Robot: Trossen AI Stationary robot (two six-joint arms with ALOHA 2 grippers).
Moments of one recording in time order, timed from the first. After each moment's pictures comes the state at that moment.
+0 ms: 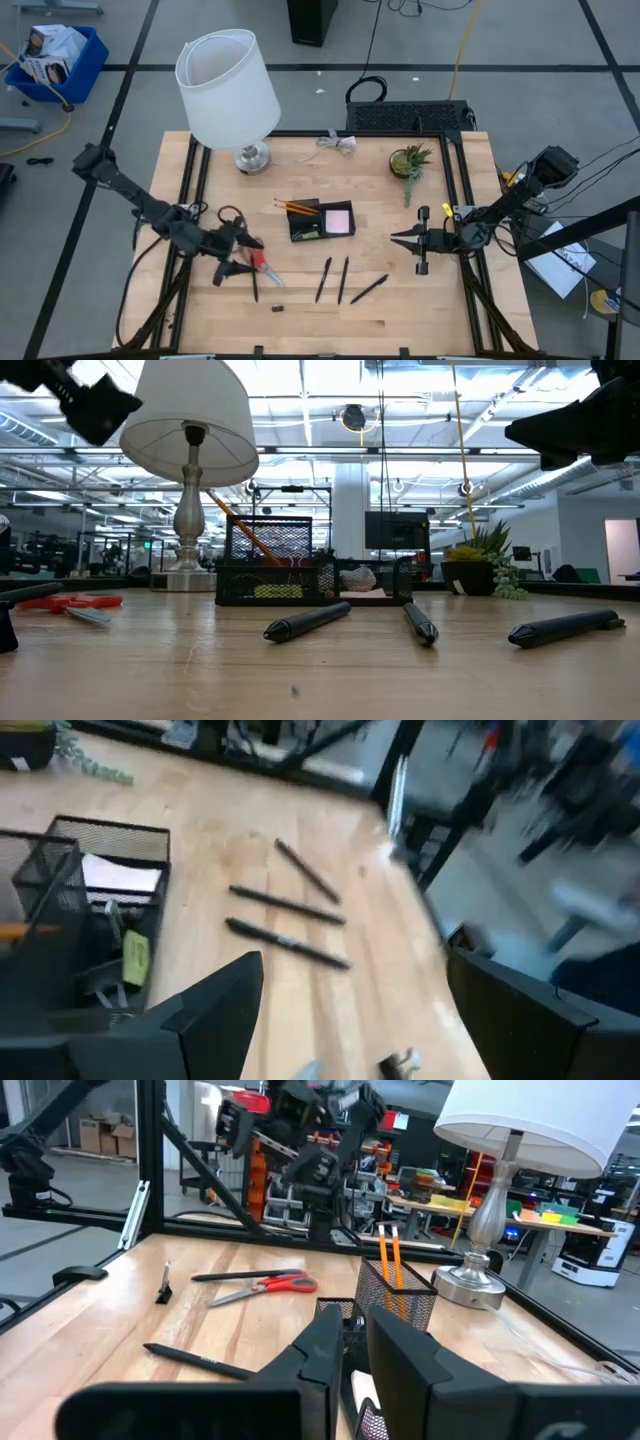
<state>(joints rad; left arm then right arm) -0.60 0.83 0.44 0.04 -0.32 -0.47 0.68 1.03 0.02 1.05 0.76 -0.14</state>
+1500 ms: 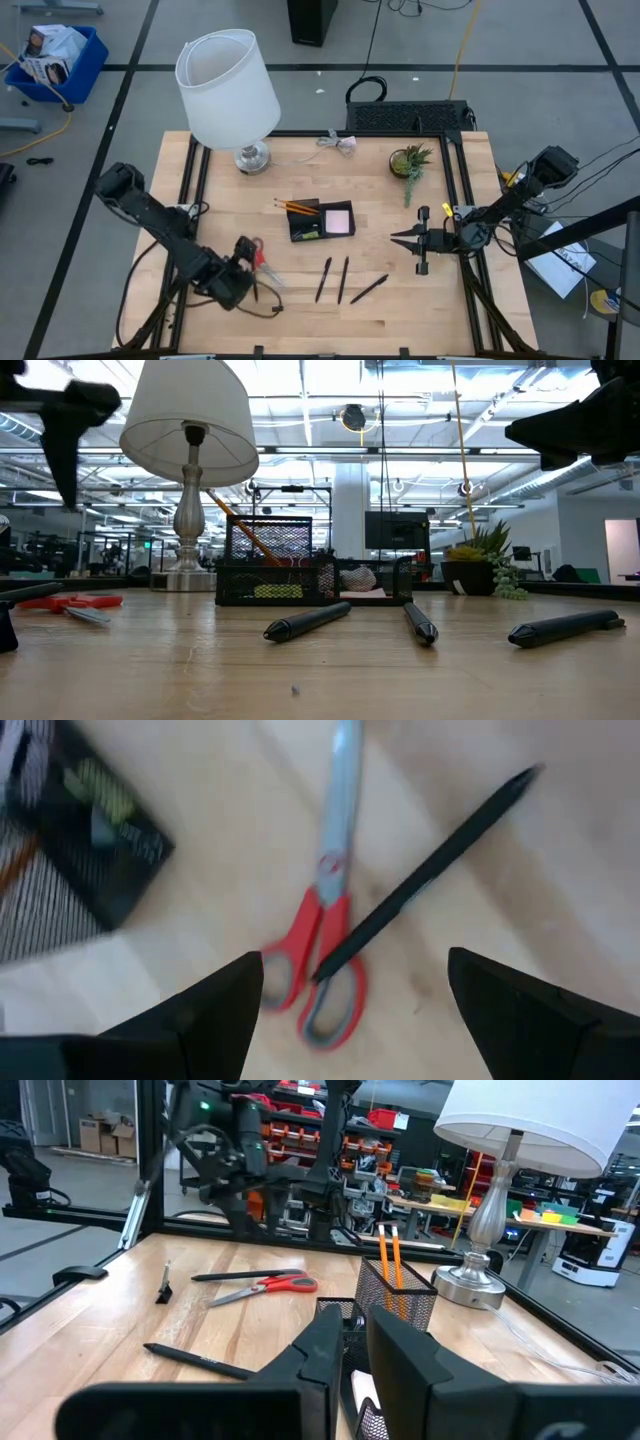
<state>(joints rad) -0.75 1.47 0.94 -0.92 -0.34 -0.06 0.68 1.03 0.02 1.05 0.76 -0.14</state>
